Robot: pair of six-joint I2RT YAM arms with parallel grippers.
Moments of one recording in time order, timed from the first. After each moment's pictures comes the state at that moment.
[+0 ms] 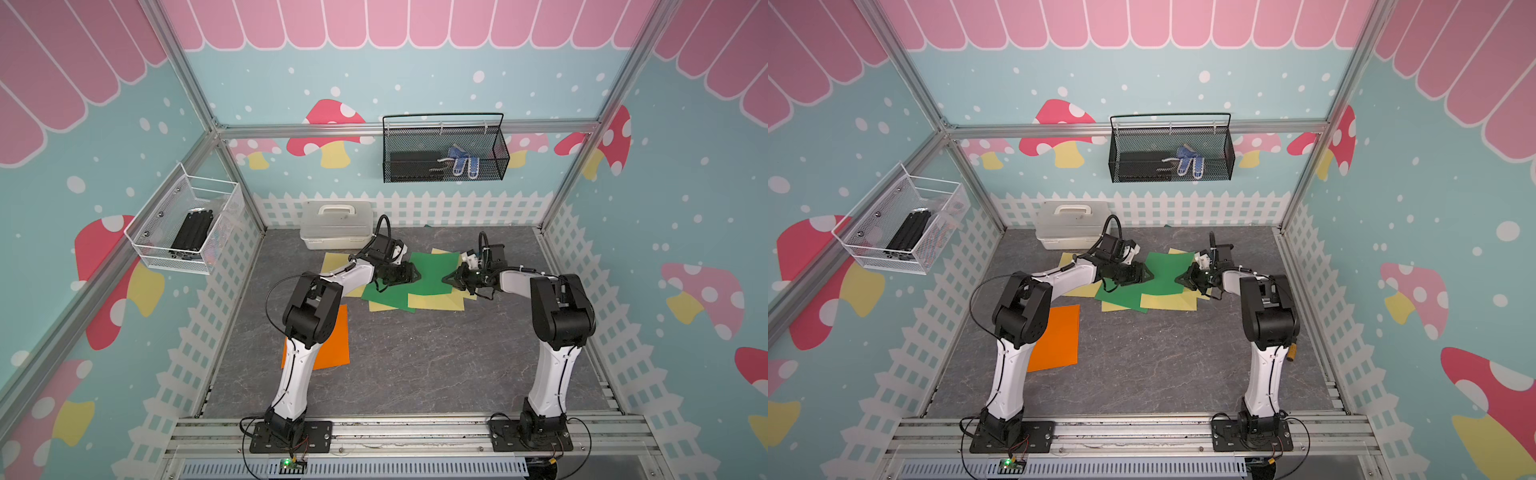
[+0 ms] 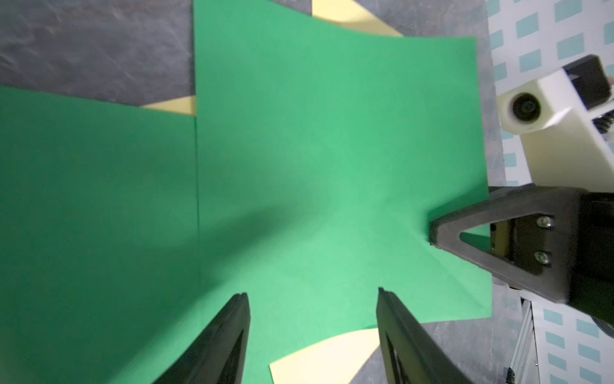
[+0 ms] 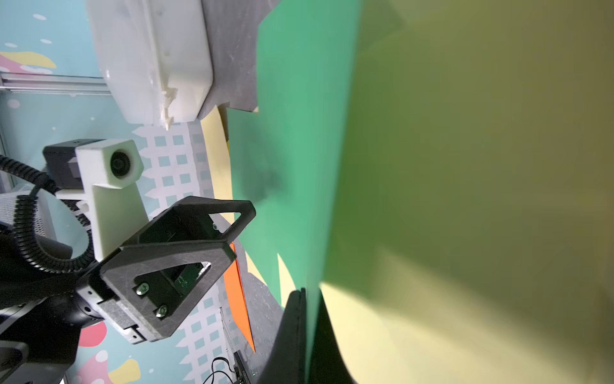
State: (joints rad) left arm -0.45 2.19 1.66 -0.32 0.48 -0.43; right arm 0.12 2.00 1.25 -0.12 -0.81 0.69
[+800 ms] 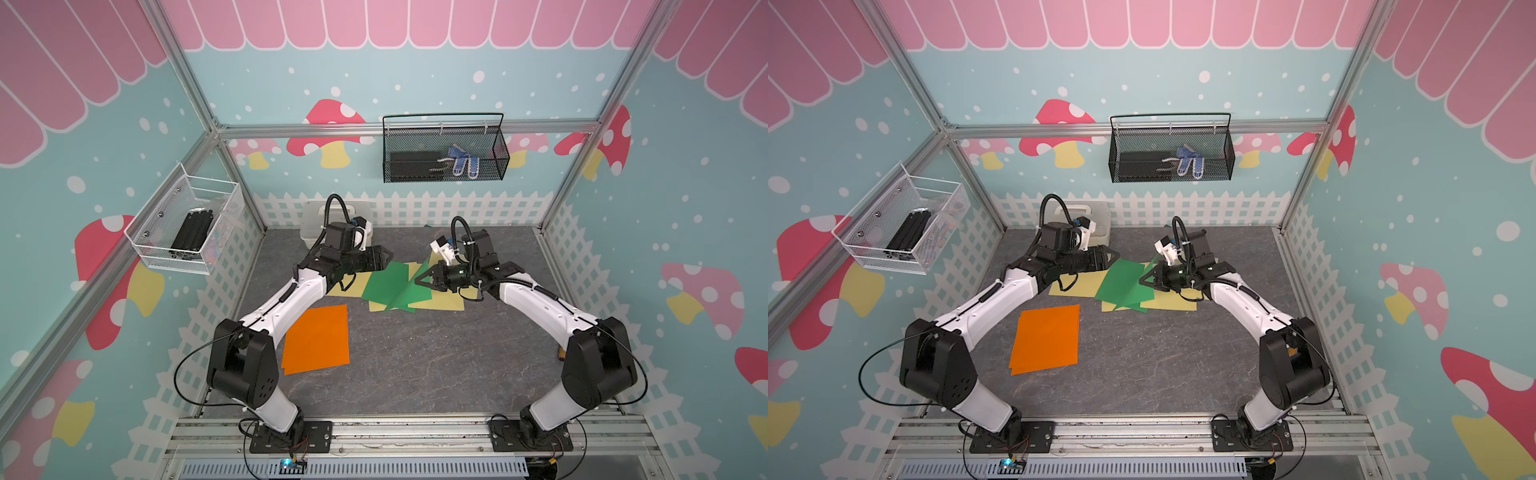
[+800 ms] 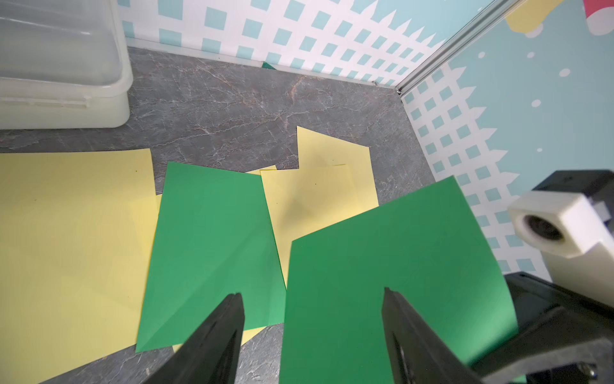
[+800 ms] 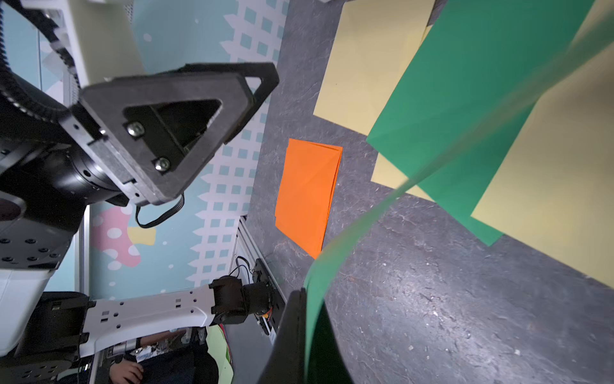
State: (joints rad) left arm -0.35 1.58 1.29 -0.30 0.38 -0.40; right arm 0.44 1.57 1.21 -0.35 -0.81 0.62
